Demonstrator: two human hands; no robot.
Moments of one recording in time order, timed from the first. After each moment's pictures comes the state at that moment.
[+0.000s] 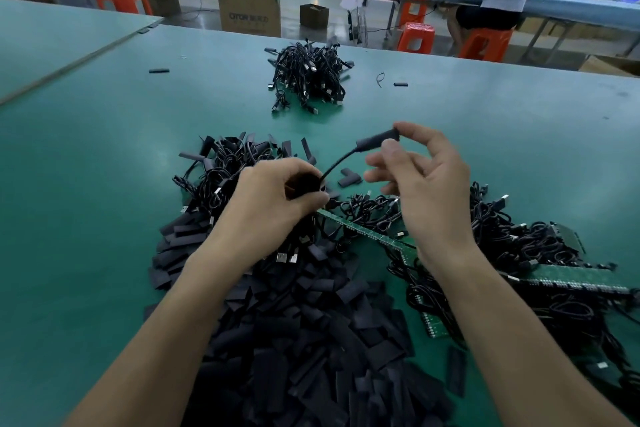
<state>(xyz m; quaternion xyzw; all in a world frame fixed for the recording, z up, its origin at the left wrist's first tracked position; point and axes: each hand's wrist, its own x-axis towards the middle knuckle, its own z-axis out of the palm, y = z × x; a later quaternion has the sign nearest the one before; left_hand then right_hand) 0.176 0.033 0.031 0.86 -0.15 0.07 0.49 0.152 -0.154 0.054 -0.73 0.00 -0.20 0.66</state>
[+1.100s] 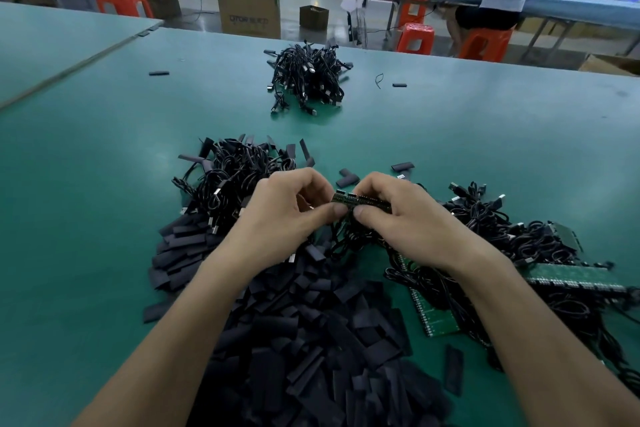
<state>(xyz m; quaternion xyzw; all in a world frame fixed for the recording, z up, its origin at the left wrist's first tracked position) 0.171 0.019 0.026 0.83 -0.19 0.03 0.53 0.154 -0.178 0.045 -0.91 -0.14 0.01 0.38</state>
